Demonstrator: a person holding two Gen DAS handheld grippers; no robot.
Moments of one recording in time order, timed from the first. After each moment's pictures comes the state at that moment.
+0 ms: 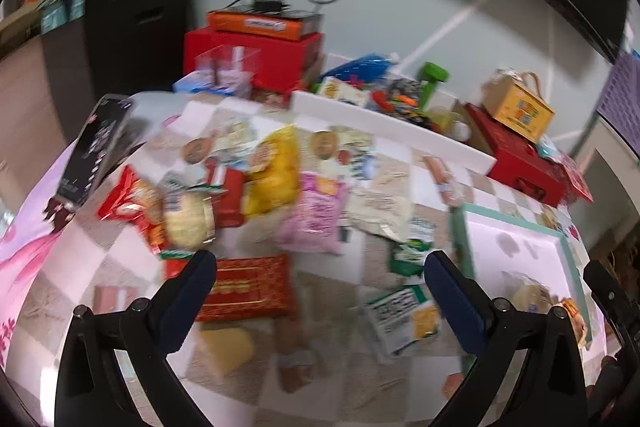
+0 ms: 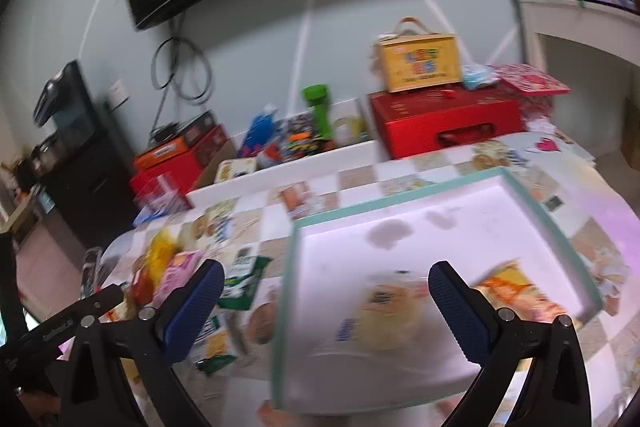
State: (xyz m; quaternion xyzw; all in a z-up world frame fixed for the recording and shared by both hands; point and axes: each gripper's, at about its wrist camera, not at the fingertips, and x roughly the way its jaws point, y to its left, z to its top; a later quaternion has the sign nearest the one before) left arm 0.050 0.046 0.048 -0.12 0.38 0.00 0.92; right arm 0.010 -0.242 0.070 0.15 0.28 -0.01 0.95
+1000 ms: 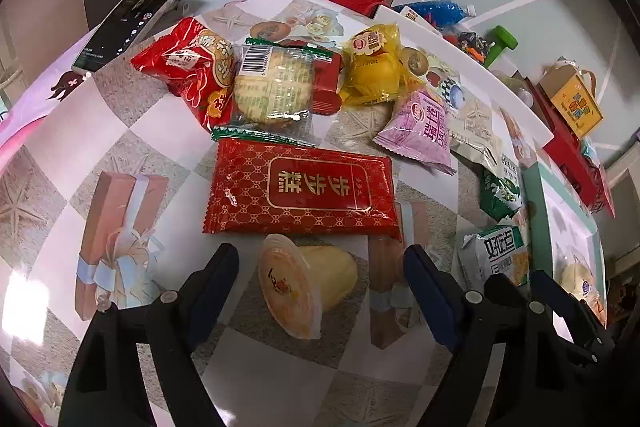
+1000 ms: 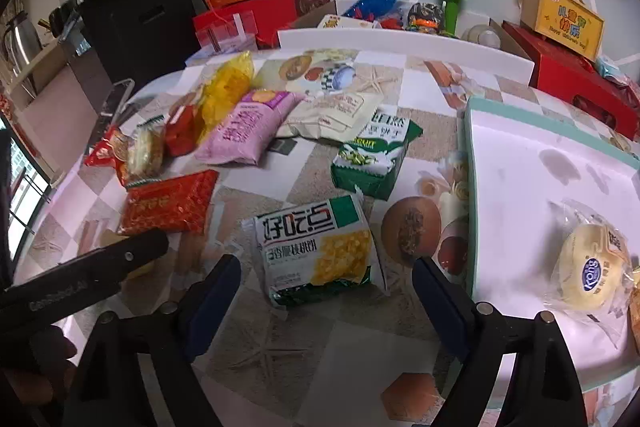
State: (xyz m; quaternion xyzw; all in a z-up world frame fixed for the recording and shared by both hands) left arm 0.039 0.094 -0.032 -0.19 0.48 0.04 0.86; right arm 0.058 -0.105 -0.019 0.00 0.44 0.12 0.89
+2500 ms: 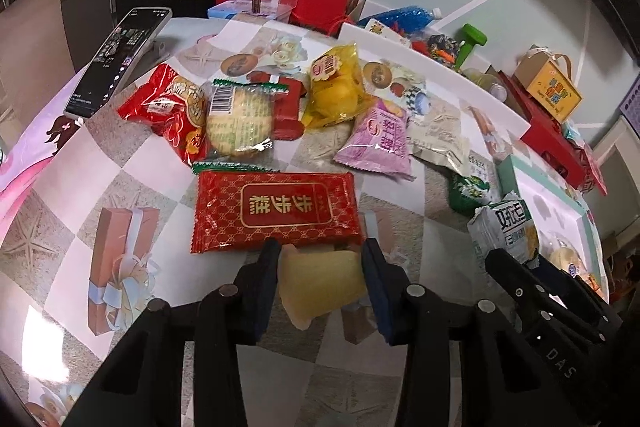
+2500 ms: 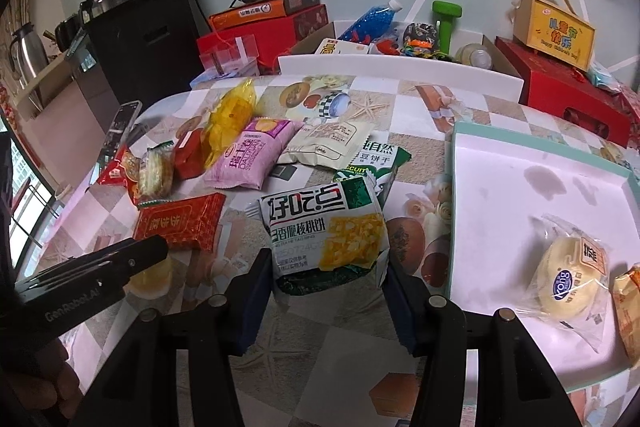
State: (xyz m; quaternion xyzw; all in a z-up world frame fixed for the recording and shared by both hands) left arm 0.035 0.080 -0.006 -0.15 0.45 0.01 0.88; right arm 0.048 -0.114 0.003 0.01 0.41 0.12 0.90
